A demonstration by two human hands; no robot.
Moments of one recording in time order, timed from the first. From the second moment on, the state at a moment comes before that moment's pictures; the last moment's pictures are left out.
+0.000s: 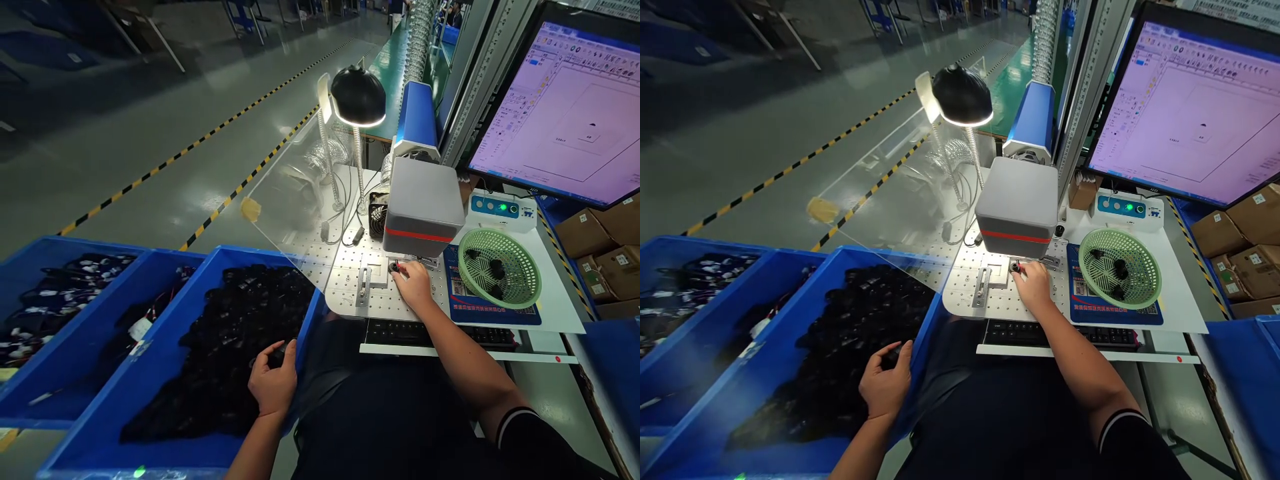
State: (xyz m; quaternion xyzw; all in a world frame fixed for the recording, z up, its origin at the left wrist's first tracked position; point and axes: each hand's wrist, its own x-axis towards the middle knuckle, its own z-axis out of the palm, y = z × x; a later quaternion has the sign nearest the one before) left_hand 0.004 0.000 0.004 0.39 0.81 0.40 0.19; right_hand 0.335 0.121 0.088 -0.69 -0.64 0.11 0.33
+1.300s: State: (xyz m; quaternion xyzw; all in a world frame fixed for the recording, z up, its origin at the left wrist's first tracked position) left_hand 0.008 0.002 0.011 0.39 0.80 0.41 0.19; right_hand 0.328 0.125 0.083 -0.71 -0.63 0.08 0.30
